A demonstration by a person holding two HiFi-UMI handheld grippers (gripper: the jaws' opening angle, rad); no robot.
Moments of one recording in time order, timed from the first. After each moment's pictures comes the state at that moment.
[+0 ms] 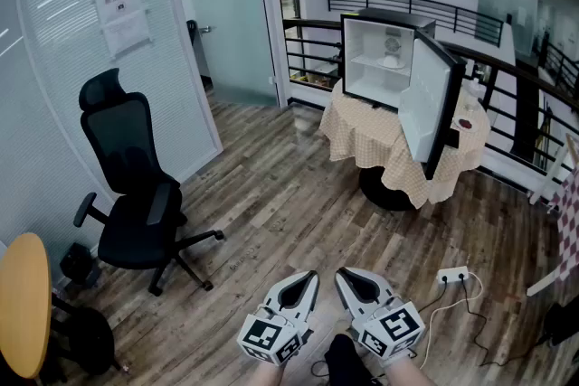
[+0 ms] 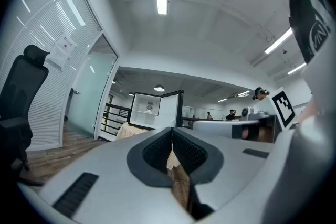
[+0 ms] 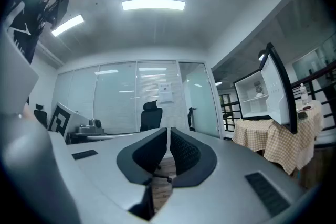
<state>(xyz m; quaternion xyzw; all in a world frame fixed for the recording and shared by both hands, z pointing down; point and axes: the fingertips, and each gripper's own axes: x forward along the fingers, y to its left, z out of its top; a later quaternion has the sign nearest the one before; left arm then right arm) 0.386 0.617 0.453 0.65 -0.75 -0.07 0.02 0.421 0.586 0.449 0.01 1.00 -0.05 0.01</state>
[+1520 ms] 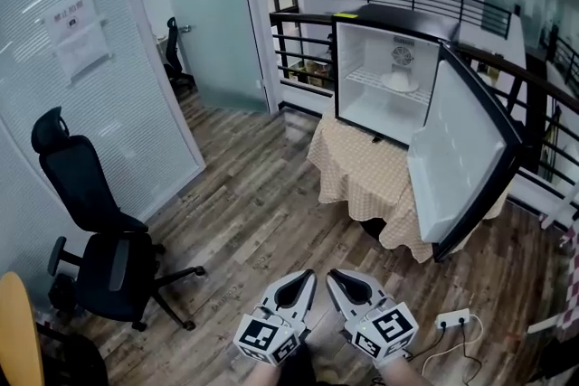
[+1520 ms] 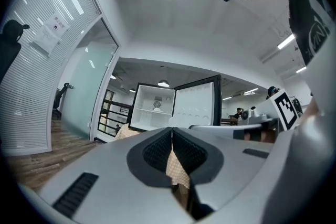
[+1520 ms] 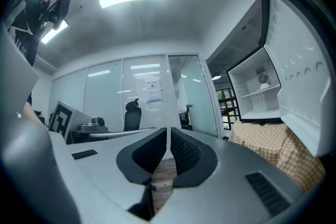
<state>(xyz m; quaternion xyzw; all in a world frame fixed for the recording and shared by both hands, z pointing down) 0.181 0.321 0.447 0.65 -0.76 -0.07 0.03 0.210 0.301 0.449 0.03 1.00 -0.07 0.00</state>
